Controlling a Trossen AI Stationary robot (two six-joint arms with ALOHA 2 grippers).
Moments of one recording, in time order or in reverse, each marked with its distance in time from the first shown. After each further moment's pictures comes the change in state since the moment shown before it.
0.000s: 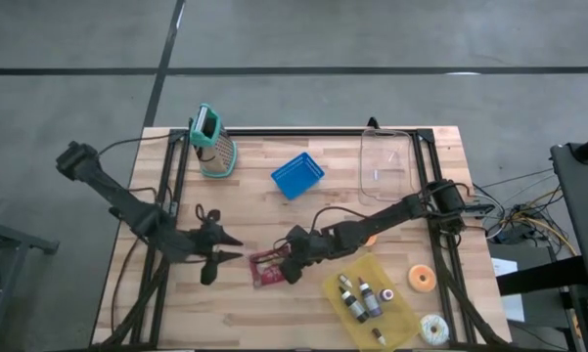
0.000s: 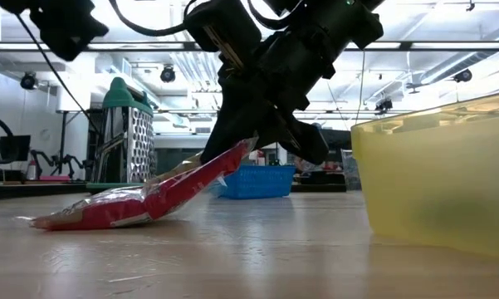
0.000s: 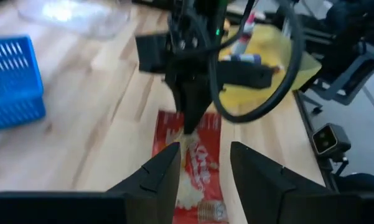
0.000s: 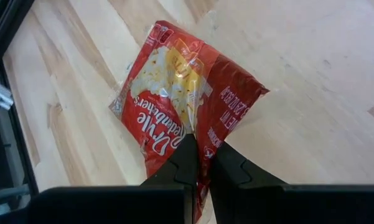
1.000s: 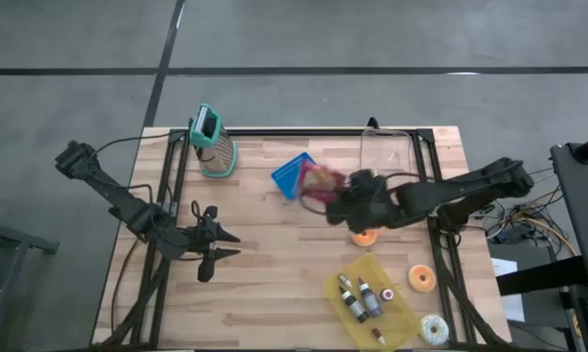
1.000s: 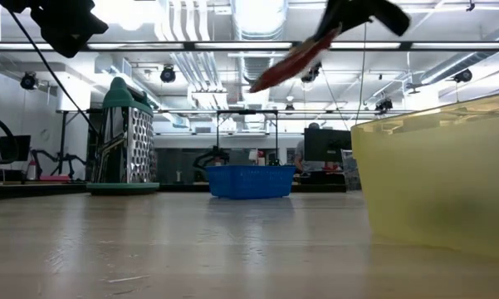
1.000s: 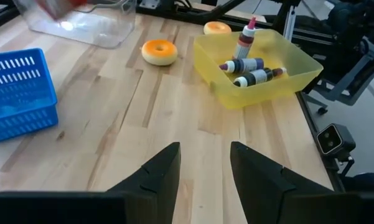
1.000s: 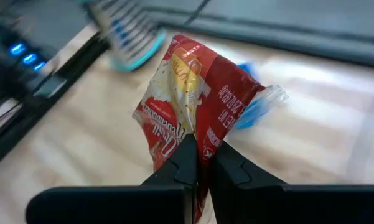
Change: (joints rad) left arm 0.000 -0.046 0.000 -0.031 -0.019 0.040; right arm 0.001 -0.575 0.000 -0.691 0.704 0.135
